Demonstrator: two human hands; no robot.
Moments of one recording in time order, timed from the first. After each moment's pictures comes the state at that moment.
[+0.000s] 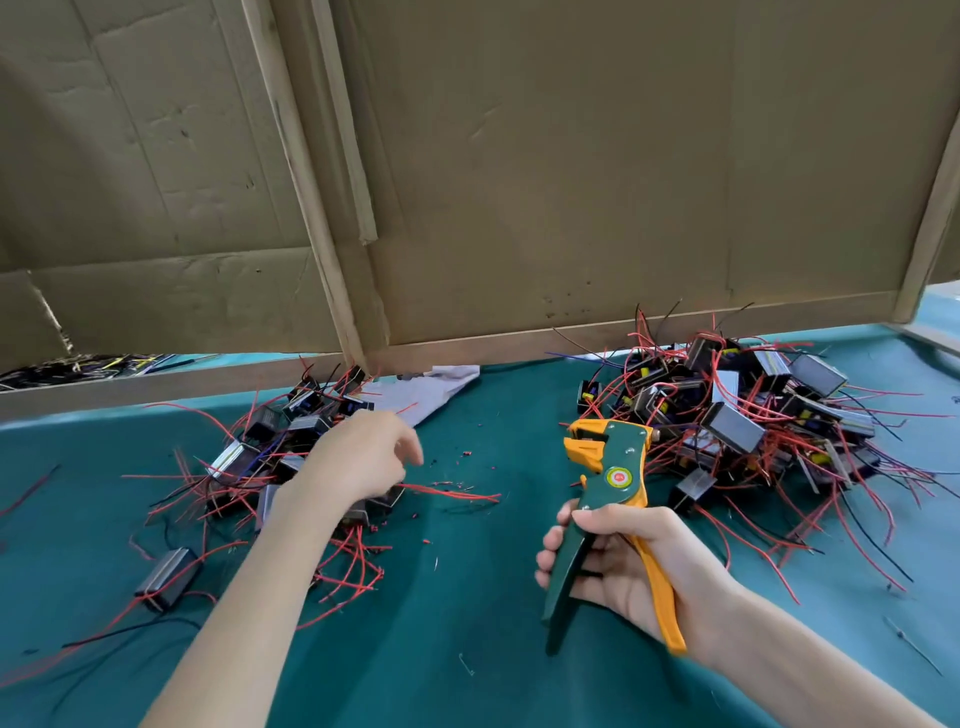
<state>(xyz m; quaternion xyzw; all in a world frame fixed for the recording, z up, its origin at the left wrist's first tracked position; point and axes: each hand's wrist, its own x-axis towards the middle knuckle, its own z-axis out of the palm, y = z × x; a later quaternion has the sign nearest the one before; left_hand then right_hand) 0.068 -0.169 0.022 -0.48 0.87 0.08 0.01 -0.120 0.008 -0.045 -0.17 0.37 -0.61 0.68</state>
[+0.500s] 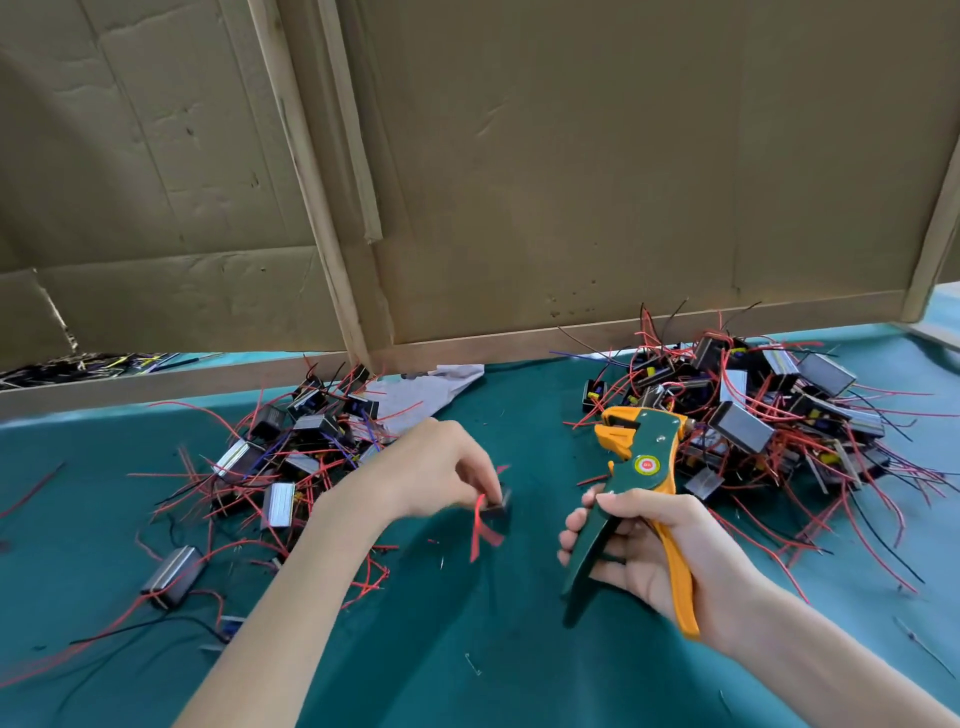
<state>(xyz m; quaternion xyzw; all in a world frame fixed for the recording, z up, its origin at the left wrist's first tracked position) 0.043 -0.142 0.017 -0.31 0.92 0.23 -0.03 -0.129 0.007 -0.041 -0.17 0.39 -0.64 0.64</state>
